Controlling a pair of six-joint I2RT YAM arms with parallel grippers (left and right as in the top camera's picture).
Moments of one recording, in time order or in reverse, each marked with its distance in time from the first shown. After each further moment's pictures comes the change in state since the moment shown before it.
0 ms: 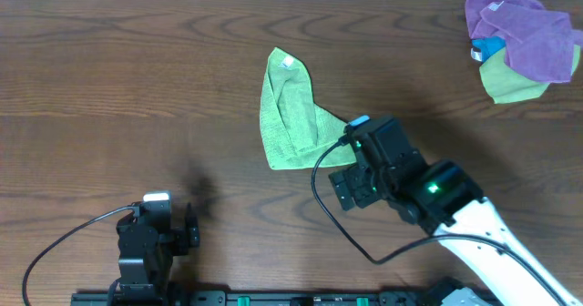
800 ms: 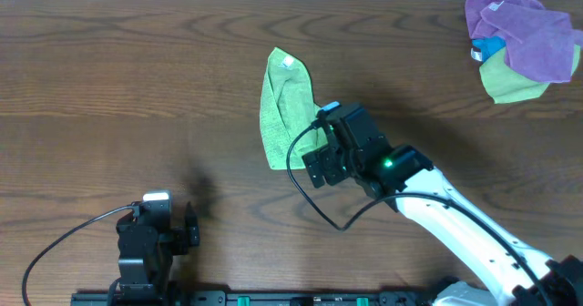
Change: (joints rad) left arm 0.000 0.000 -0.001 0.010 -0.002 0.002; right arm 0.000 0.230 -0.046 0.372 -0.066 -0.008
